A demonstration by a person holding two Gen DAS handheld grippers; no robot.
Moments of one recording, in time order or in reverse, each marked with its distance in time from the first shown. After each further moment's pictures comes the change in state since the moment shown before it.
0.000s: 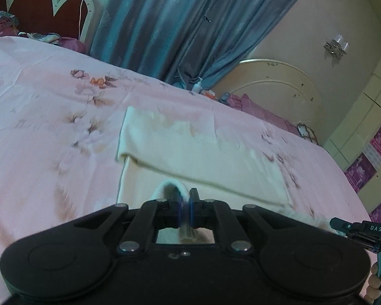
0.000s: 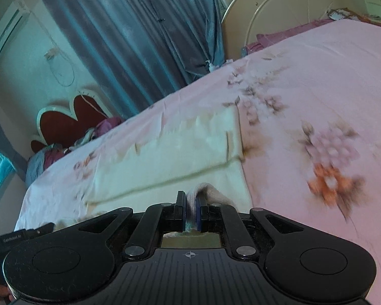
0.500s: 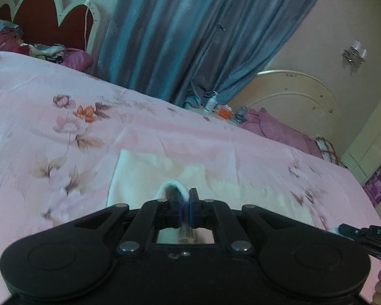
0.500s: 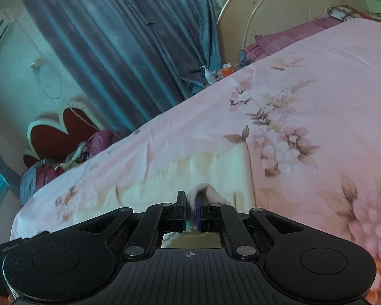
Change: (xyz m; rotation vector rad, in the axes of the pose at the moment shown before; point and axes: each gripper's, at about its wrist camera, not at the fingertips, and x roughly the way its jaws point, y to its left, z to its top) left arm 0.096 0.000 0.070 -0.002 -0.050 0.084; right arm 0.109 -0.021 0.080 0.047 -0.013 -0.017
